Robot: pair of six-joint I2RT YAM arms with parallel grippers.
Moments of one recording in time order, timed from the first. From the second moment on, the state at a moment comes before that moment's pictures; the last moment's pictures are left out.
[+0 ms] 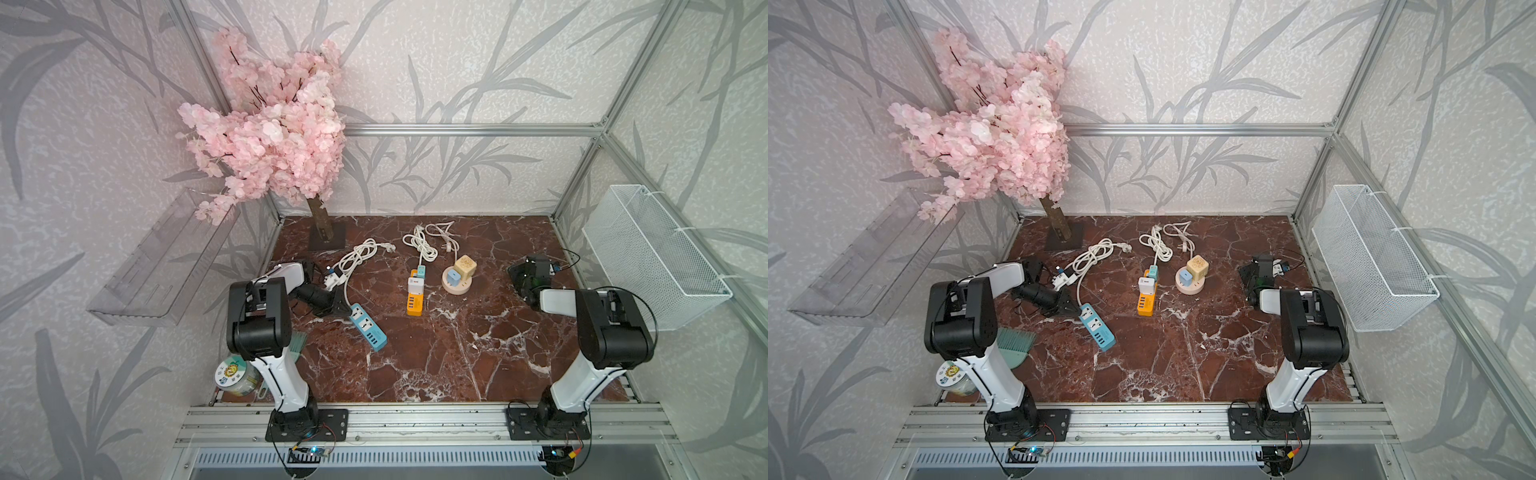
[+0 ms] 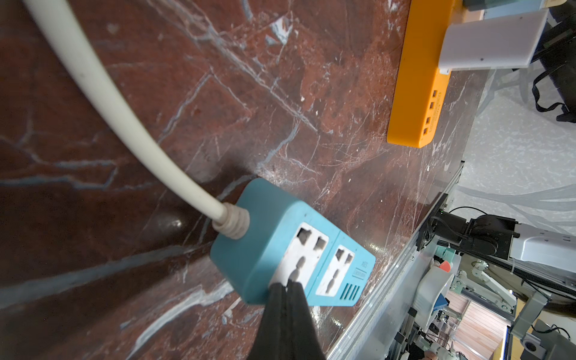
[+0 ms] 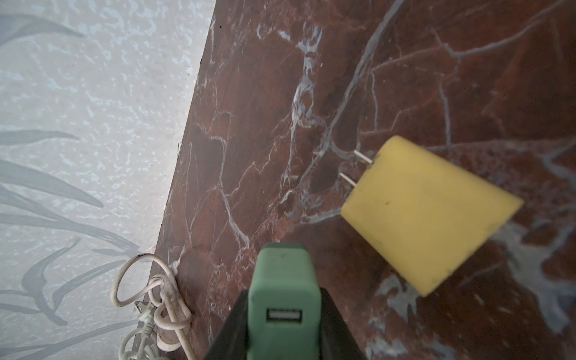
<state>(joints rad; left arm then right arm) 0.15 1.85 1.11 -0.96 0.72 0.30 -0.02 1.76 0.75 0.38 0.05 1.17</state>
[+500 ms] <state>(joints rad) 0.15 1.85 1.11 -0.96 0.72 0.30 0.00 1.82 0.82 0.32 0.09 1.18</state>
